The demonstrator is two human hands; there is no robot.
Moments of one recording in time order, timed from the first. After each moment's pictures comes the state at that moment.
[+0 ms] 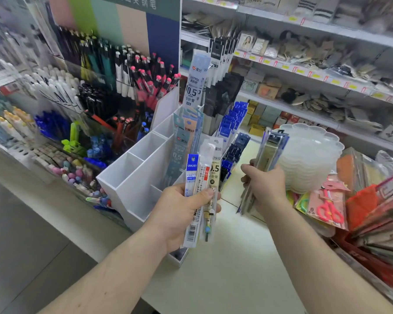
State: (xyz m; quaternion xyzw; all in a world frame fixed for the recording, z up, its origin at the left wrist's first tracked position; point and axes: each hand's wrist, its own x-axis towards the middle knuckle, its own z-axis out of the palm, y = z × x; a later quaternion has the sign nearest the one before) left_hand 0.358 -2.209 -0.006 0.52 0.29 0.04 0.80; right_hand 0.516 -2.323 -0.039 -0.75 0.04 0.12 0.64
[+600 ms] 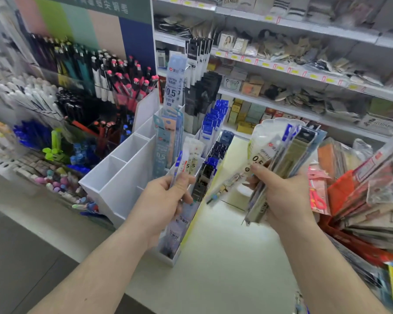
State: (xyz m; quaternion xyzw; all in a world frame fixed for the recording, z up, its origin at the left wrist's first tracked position) left_hand 0.361 -2.205 -0.003 0.63 0.31 0.07 0.71; right_hand 0.472 -2.373 0.003 -0.67 0.01 0.05 0.74
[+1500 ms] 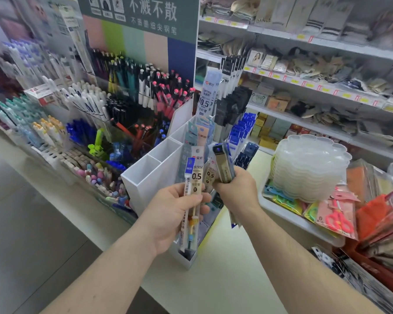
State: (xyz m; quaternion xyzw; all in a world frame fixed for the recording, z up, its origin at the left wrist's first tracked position) left_hand 0.327 -2.196 0.013 0.52 0.31 0.07 0.79; right_hand 0.469 -2.282 -0.034 -0.86 -0.16 0.12 0.46
